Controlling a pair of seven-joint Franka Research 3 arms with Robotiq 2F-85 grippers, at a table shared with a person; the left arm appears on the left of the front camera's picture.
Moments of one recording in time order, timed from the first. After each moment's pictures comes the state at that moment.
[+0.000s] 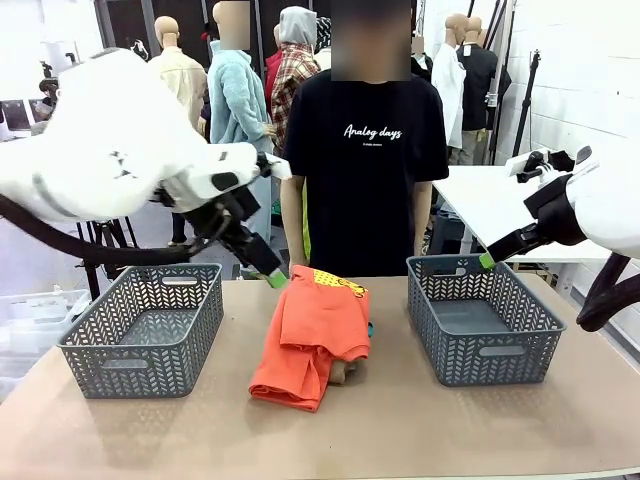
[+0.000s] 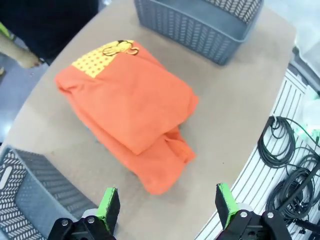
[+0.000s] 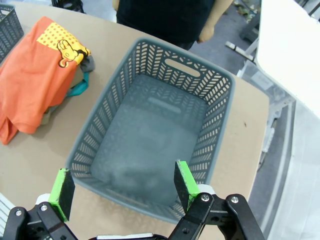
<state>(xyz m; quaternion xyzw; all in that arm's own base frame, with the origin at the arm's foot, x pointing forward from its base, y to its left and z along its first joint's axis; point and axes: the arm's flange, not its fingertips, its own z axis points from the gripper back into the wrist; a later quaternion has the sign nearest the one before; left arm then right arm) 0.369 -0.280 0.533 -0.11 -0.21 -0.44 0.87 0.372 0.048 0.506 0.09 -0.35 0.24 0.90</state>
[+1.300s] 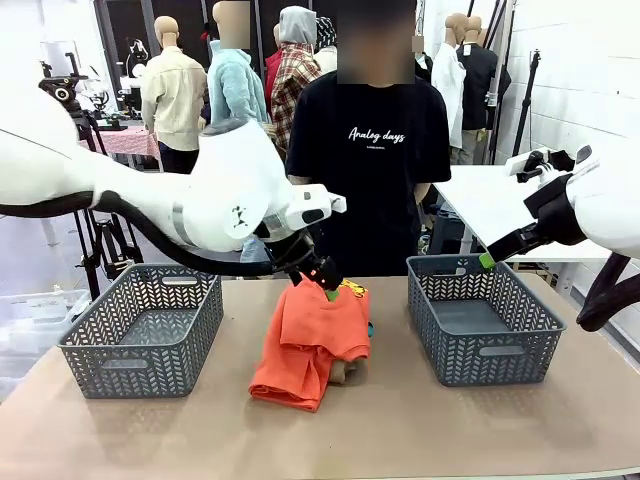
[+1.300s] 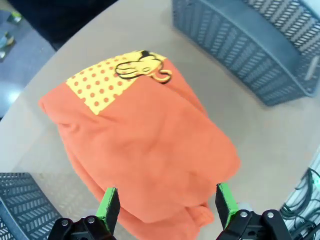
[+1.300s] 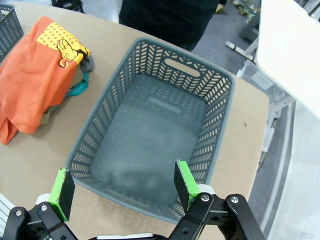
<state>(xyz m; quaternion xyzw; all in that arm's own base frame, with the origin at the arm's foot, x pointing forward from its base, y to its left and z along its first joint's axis) 0.460 -0.363 0.449 -0.08 -0.20 -0.35 0.91 0.372 0.049 0.507 0.09 -0.35 0.24 0.90</state>
